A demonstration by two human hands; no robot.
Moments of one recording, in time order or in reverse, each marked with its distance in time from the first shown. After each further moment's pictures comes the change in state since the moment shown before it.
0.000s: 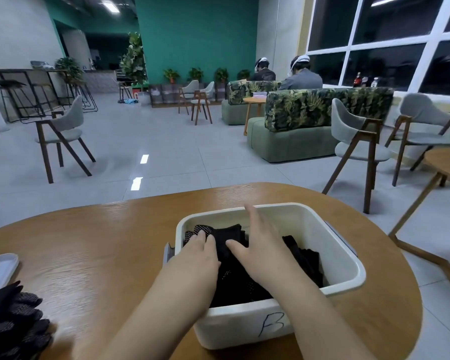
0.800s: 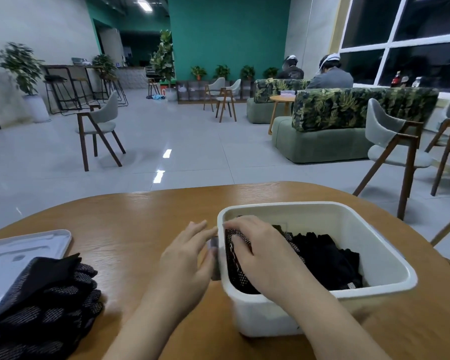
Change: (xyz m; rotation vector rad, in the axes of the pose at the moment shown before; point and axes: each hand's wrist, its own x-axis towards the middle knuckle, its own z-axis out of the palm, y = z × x) left_hand -0.031 -0.074 0.030 -0.651 0.458 0.019; right_hand -0.017 -0.051 0.032 0.010 0.015 -0.420
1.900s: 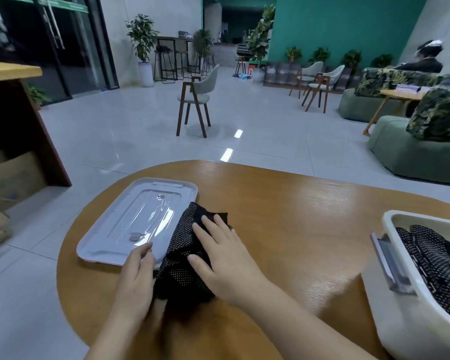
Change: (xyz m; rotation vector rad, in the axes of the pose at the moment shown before) left_hand -0.139 -0.230 -0.107 -0.536 0.575 -0.769; right_hand 0.048 -0.140 0.235 -0.071 -0.493 -0.286
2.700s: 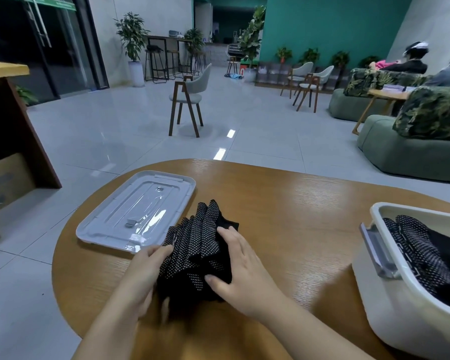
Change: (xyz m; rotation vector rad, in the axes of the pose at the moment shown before) left_hand 0.008 0.019 0.012 -0.239 -0.175 -0.298; right_hand -0.037 0.024 0.014 0.181 0.070 0.055
